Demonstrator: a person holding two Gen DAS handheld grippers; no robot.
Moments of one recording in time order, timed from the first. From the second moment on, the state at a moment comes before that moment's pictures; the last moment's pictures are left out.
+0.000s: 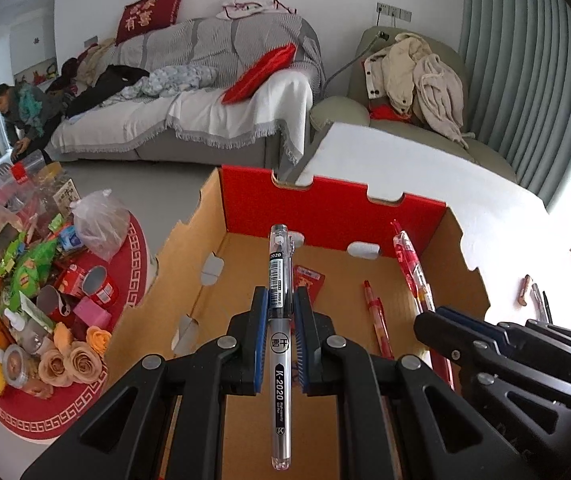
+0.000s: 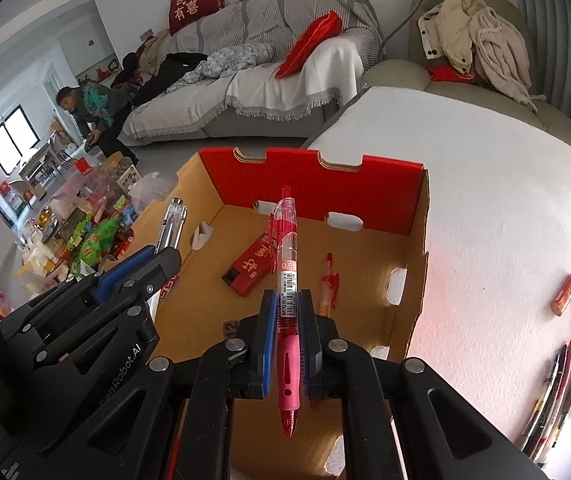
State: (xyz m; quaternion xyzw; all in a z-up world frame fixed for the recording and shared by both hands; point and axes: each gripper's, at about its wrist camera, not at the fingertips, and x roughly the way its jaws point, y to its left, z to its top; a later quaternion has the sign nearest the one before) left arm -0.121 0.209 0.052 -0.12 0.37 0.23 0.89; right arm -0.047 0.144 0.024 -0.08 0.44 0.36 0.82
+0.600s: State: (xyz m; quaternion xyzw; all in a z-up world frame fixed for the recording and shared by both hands) left arm -0.131 0.229 0.055 -0.20 0.38 0.24 0.87; right arm -0.042 0.068 0.054 0.01 0.41 0.32 0.85
